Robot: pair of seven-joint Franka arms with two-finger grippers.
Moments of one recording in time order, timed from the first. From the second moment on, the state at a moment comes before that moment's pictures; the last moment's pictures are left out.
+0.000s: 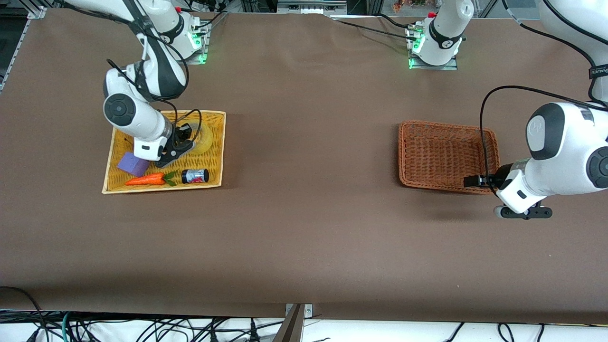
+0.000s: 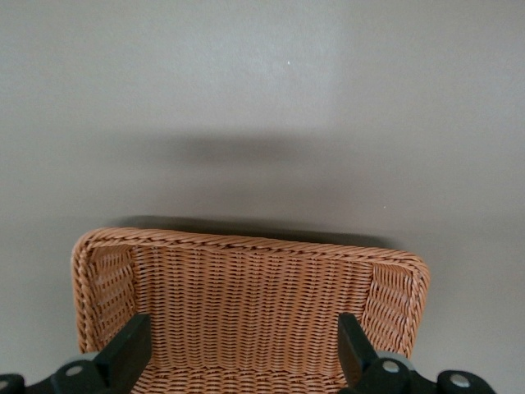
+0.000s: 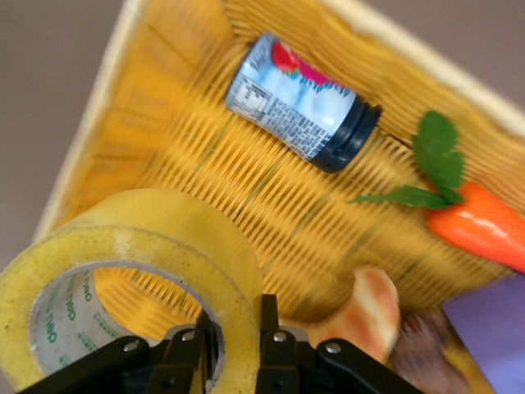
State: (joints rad) left arm -0.06 0.45 0.06 -1.57 -0.09 1.82 0.01; right arm 0.03 0.18 0.22 -2.15 -0.04 2.12 -0.36
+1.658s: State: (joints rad) left arm -0.07 0.42 -0.25 -1.82 -0.09 2.04 -0.39; right arm 0.63 0.75 0.24 -1.50 0.10 2.43 0.98
